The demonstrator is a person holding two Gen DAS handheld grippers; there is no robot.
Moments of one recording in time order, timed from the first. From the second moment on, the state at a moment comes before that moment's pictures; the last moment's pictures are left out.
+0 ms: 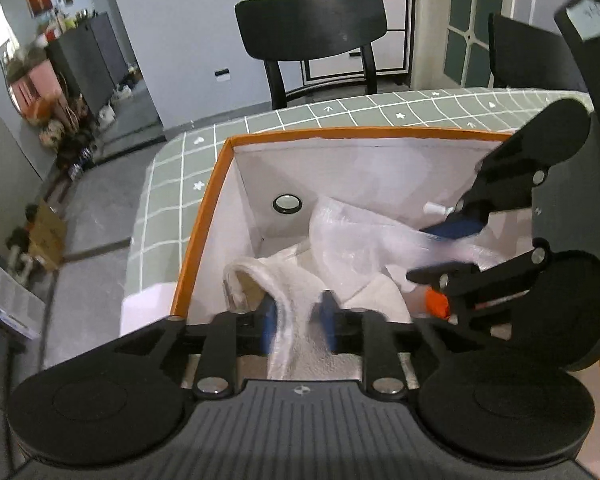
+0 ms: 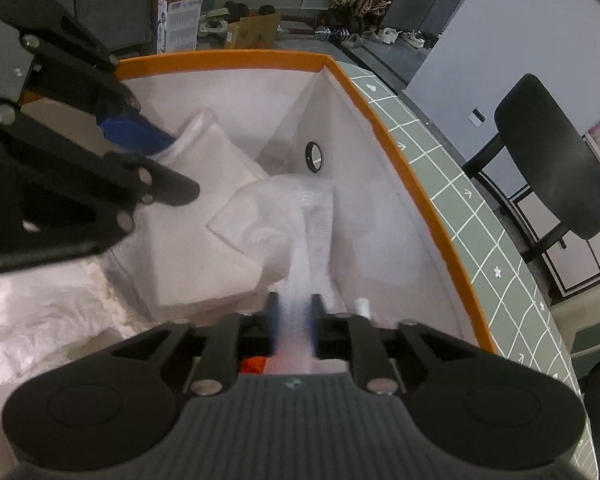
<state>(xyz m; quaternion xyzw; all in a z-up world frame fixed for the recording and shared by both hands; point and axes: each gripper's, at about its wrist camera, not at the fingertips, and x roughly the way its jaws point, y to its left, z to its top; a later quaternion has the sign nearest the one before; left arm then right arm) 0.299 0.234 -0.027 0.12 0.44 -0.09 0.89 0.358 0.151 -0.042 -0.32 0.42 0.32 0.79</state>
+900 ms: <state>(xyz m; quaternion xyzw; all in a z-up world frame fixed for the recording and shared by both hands) 0.251 0.241 0.012 0.11 0.41 -0.09 0.90 0.303 0.141 0.005 -0.31 0.39 0.32 0.81</state>
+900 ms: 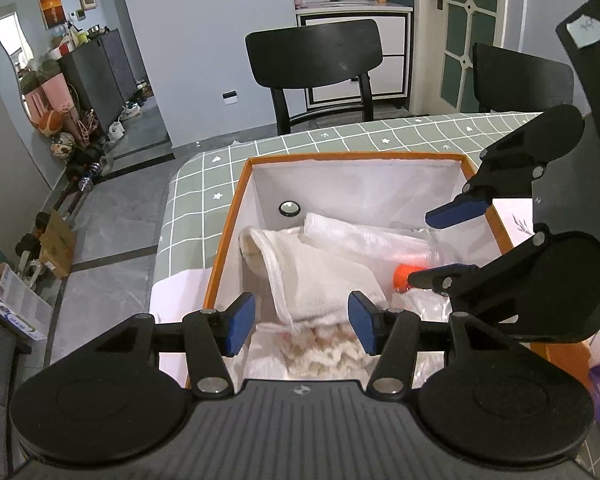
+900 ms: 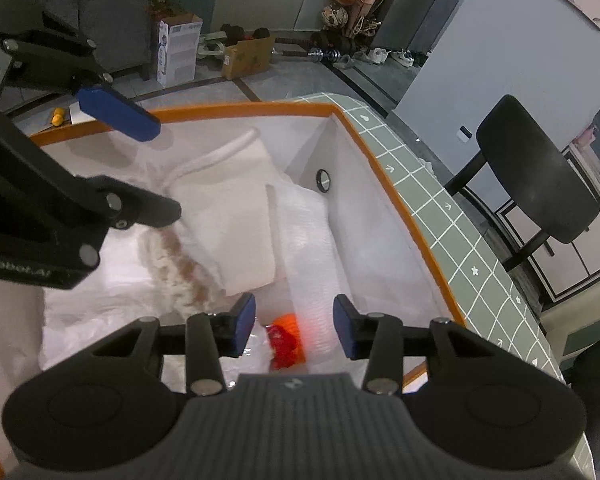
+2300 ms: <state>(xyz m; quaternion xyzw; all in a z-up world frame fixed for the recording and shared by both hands) 0.118 0.225 0.022 0.10 0.38 -0.11 0.91 0.129 0.122 0.036 -0.34 0.34 0.36 0.80</state>
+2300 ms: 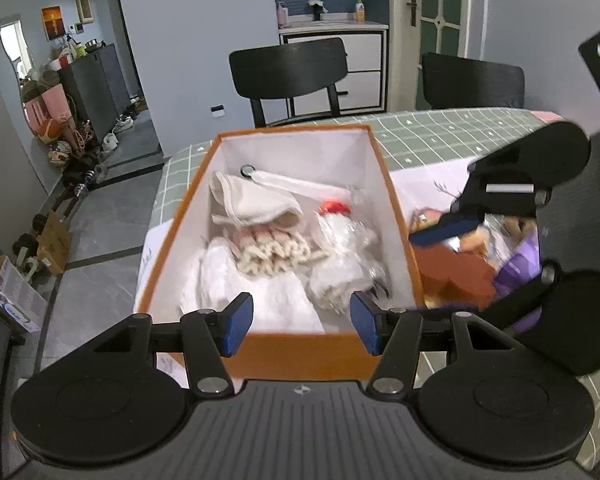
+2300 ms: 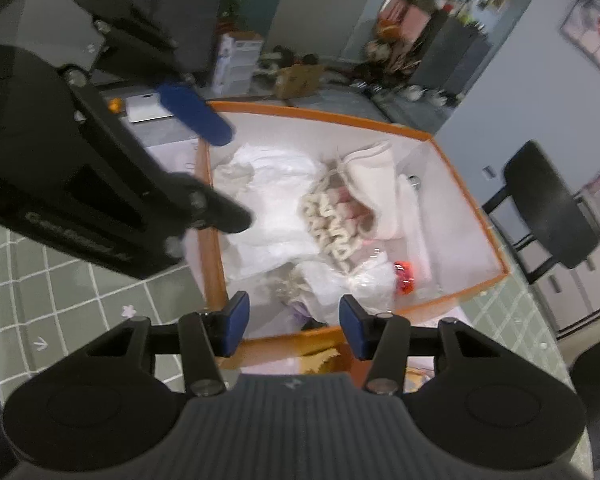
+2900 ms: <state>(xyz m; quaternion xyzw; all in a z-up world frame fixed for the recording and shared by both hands) 0.055 0.205 -0.013 0.09 0.39 -0.15 0.90 0.061 0.044 0.041 -0.27 0.34 0.37 0.82</state>
